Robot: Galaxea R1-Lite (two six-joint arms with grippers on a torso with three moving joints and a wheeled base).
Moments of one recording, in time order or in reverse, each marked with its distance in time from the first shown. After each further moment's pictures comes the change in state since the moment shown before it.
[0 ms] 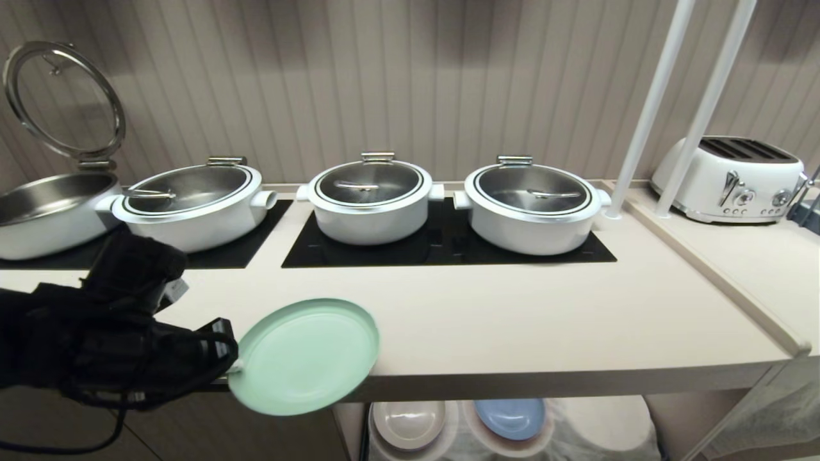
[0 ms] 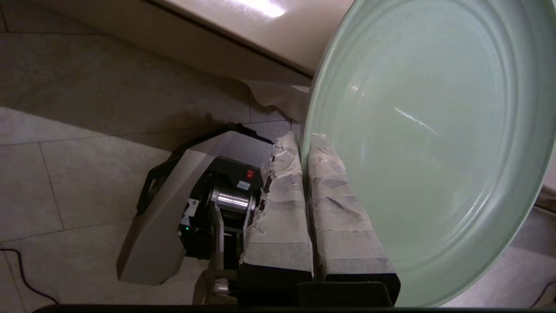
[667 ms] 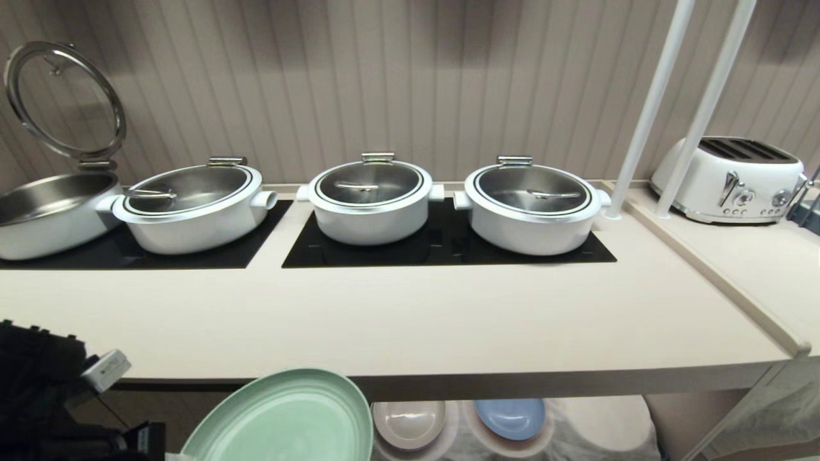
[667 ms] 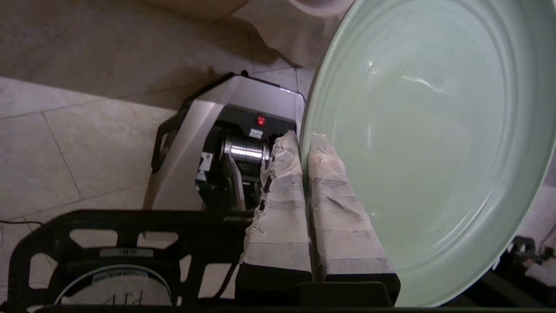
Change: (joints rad) left arm -0.007 -0.349 0.243 0.161 -0.099 0.091; right arm 0.000 0.000 0.000 0.000 0.000 0.000
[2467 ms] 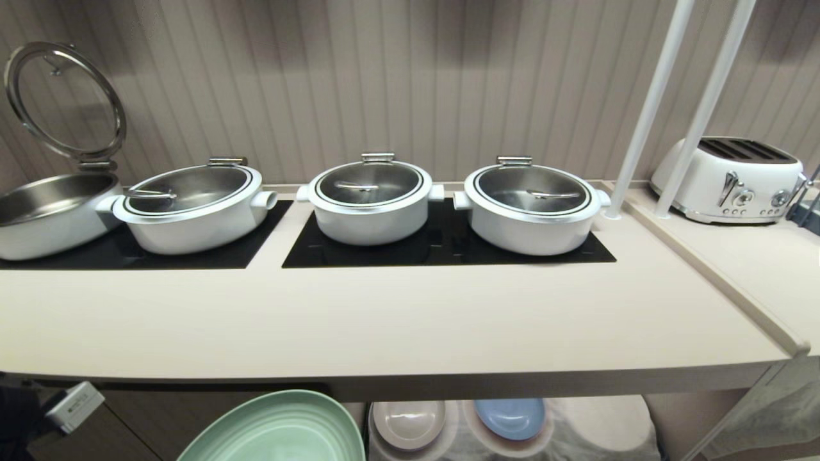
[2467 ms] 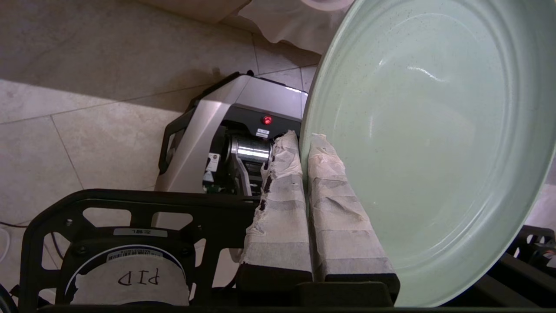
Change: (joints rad) left arm -0.023 -0.136 0.075 0.035 0.024 -0.001; right arm 0.000 0.000 0.000 0.000 0.000 0.000
